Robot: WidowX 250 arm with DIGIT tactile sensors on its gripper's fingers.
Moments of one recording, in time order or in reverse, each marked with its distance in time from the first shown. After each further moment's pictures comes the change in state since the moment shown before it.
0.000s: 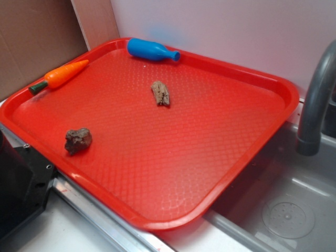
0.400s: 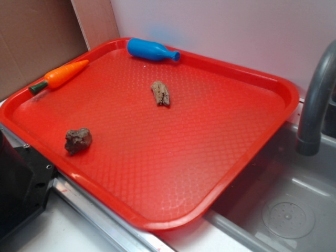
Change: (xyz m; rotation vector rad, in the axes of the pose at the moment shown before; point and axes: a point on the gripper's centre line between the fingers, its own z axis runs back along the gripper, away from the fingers) arm 0.000 0.000 -0.004 0.010 0.011 0.013
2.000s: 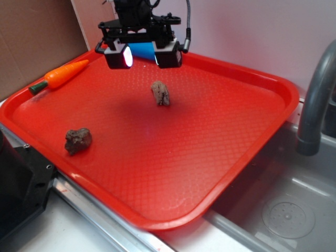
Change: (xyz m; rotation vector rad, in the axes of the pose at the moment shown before) arm 0.126 0.002 -0.176 0.013 0.000 0.527
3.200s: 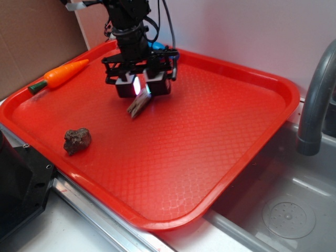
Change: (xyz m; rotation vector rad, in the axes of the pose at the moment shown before) arm -0.009 0.003 -0.038 -0.044 0.025 0.013
